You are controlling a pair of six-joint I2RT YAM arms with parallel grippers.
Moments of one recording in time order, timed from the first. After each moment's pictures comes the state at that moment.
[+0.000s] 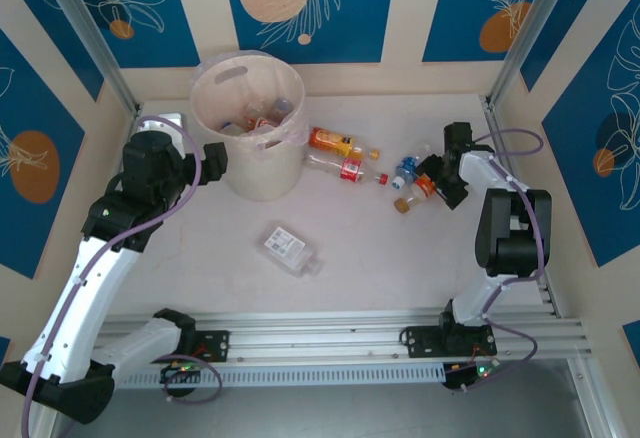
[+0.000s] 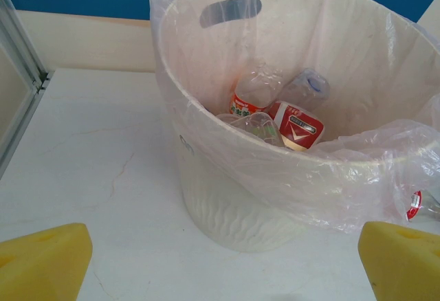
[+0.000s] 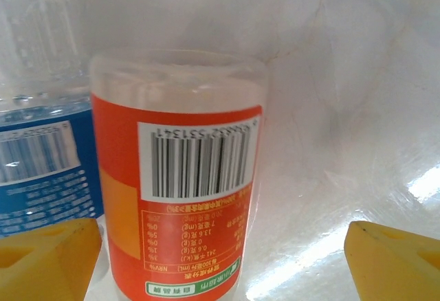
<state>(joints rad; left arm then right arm) -0.35 0.98 1.26 -0.74 -0.24 -0.26 -0.06 1.75 1.20 -0.70 -0.04 0.79</state>
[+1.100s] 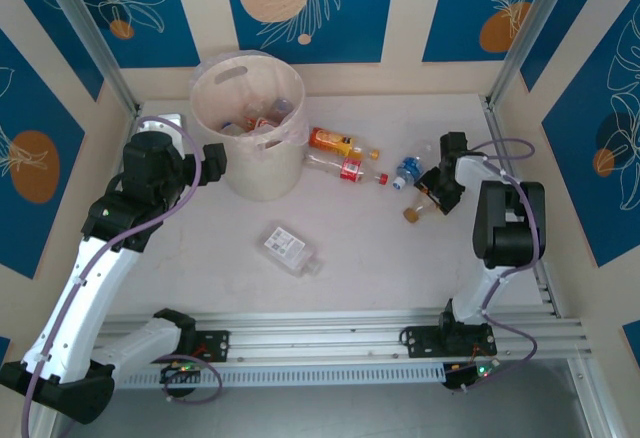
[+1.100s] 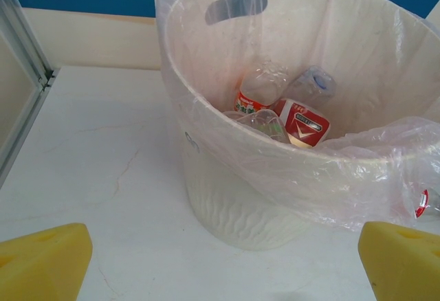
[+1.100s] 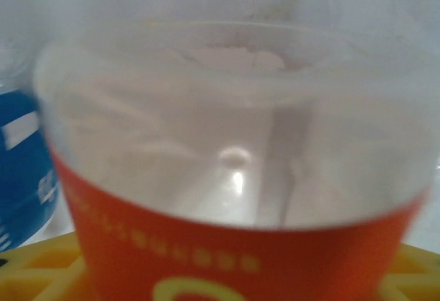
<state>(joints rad) -0.35 0.98 1.26 -0.75 -0.25 -0.26 -0.05 1.78 1.14 -0.66 -0.05 0.76</state>
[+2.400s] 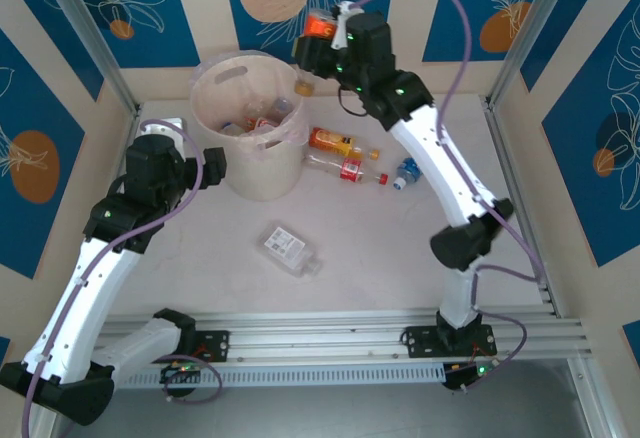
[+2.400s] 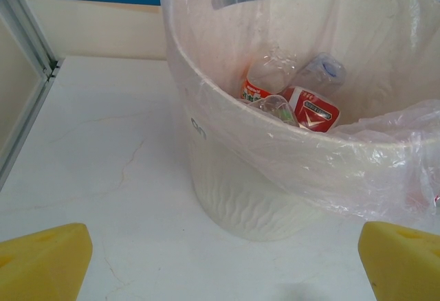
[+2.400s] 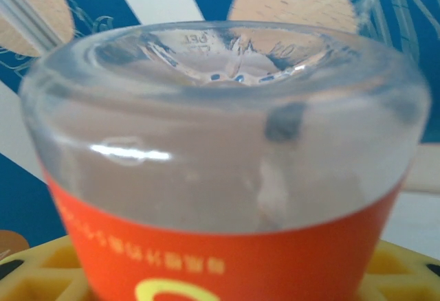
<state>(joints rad) -0.35 0.97 1.23 -0.76 -0.26 -0.26 0.60 1.97 2.40 -0.63 0.02 0.44</state>
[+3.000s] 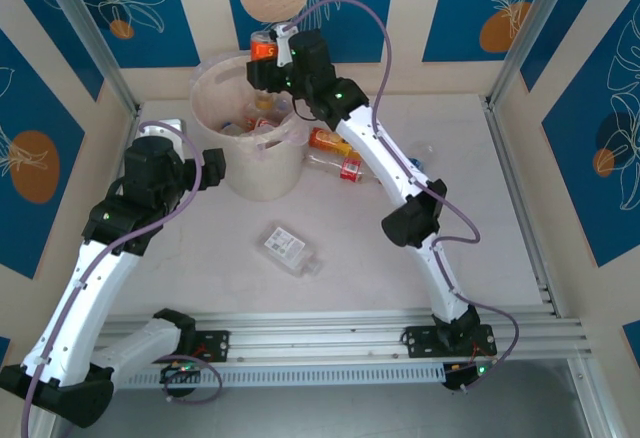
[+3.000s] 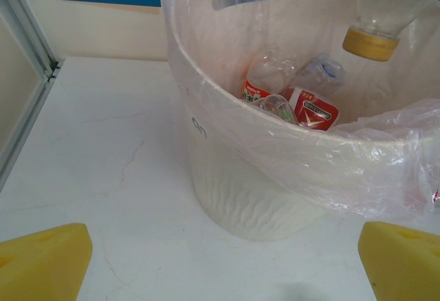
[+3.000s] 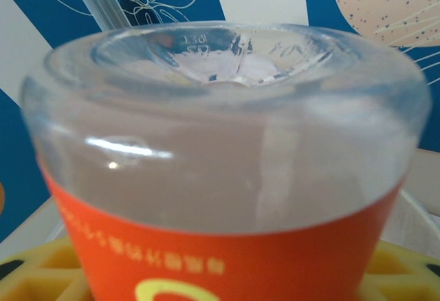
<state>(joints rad) -0.35 0.96 1.23 -0.76 -0.26 -0.26 0.67 2.35 2.69 -0.60 -0.07 0.31</state>
